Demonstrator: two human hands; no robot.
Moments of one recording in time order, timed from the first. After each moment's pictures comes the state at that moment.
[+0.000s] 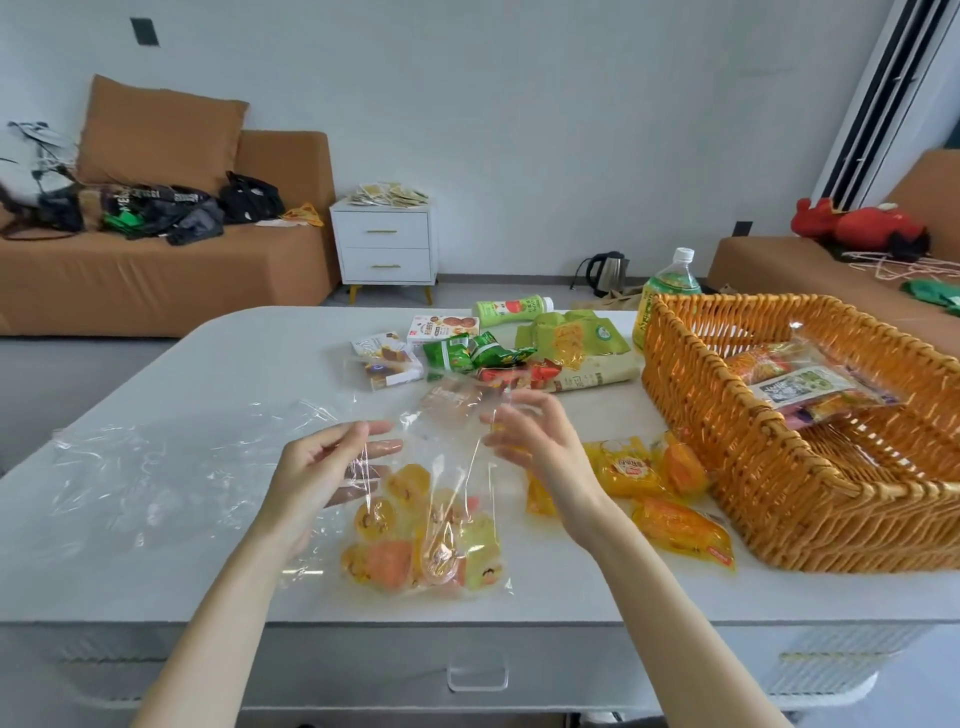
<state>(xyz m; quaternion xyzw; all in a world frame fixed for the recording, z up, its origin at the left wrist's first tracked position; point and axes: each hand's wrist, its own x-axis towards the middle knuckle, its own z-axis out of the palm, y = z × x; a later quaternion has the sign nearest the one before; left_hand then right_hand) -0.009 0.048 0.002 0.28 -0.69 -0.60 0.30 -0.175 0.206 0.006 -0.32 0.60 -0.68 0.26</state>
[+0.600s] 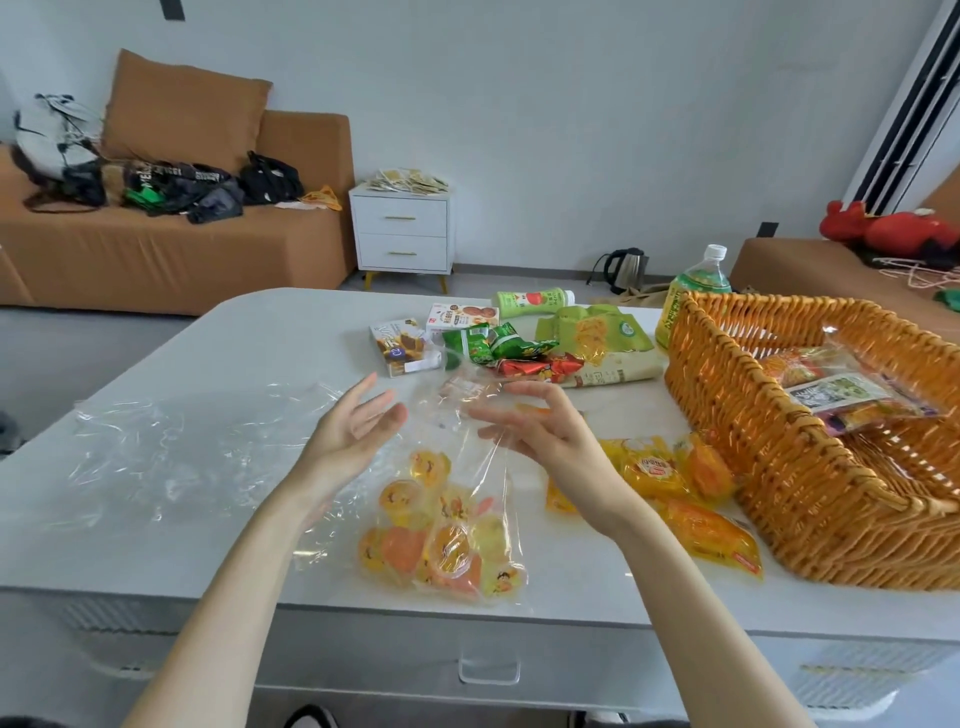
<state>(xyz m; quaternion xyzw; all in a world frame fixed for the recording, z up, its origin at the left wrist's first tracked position) -0.018 0.021 -0.009 0.25 -0.71 -0.61 0.25 -0.172 0.199 0.009 -0.44 0.60 -0.61 0.28</state>
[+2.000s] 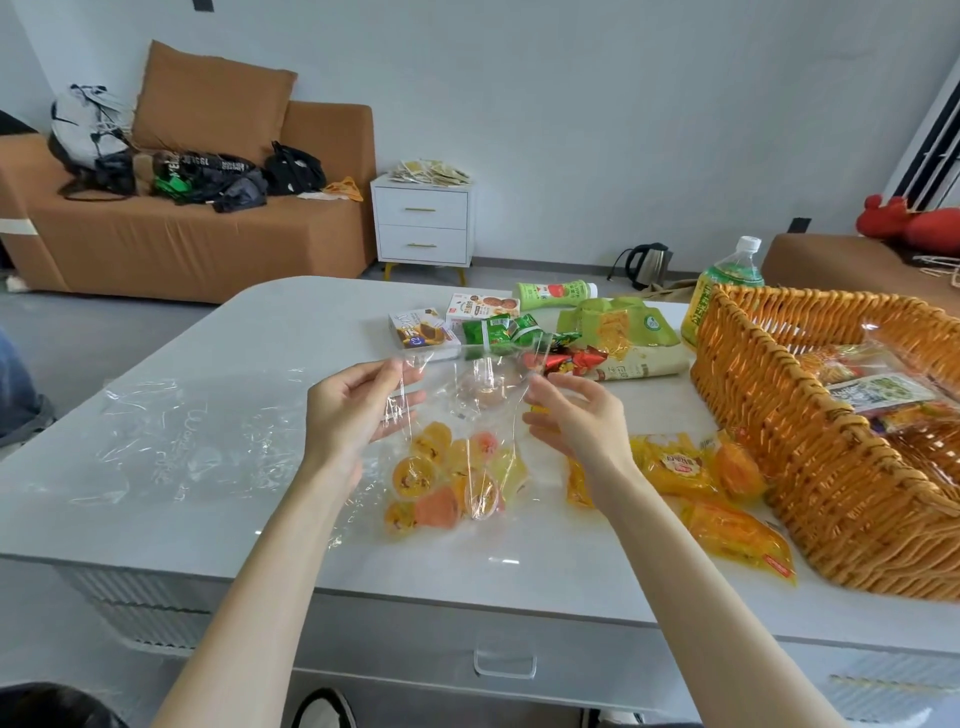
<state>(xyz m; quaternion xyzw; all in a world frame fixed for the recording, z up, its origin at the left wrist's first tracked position) -0.029 0.036 0.010 0.34 -0.56 -0.63 0.42 -0.182 0.171 -0.001 -0.20 0.66 -0.69 0.22</state>
